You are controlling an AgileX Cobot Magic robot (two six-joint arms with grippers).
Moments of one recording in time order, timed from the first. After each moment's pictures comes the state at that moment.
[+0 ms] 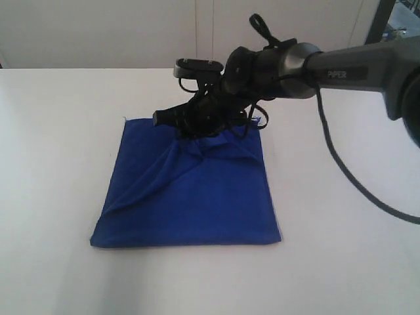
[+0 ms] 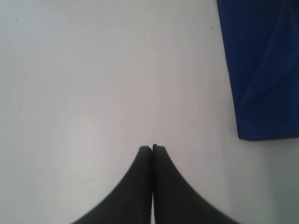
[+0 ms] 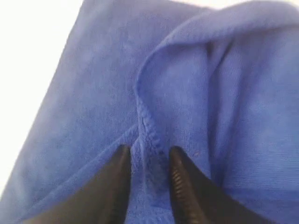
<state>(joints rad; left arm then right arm) -0.14 0.76 -0.87 0.05 1.07 -0.05 0.55 2.16 -1.58 0.47 0.47 -0.11</state>
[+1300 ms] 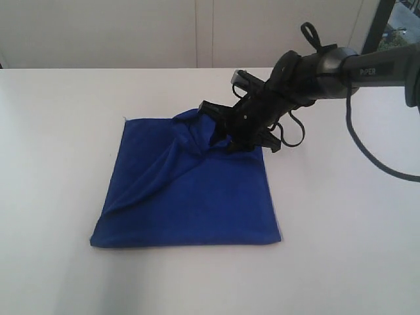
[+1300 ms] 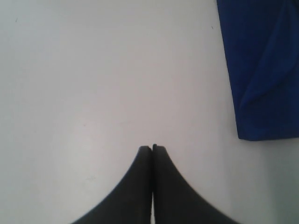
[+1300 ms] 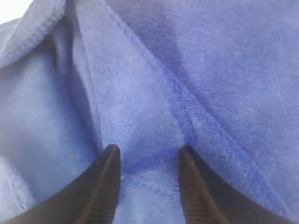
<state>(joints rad) -0.14 0.76 -0.87 0.05 1.07 -0.05 0.38 2.21 -1.54 0.63 0.57 0.09</state>
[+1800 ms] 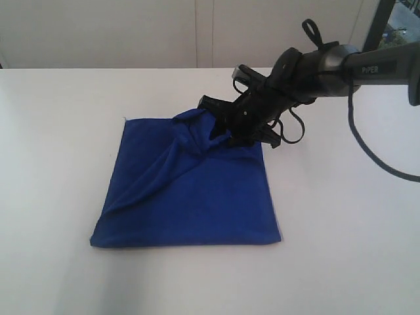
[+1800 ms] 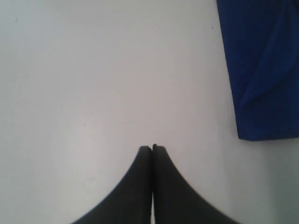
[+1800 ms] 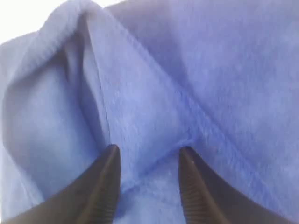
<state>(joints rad) -0.14 0.76 -0.87 0.05 1.07 -0.05 0.38 2.19 -1.54 0.63 0.53 0.09</state>
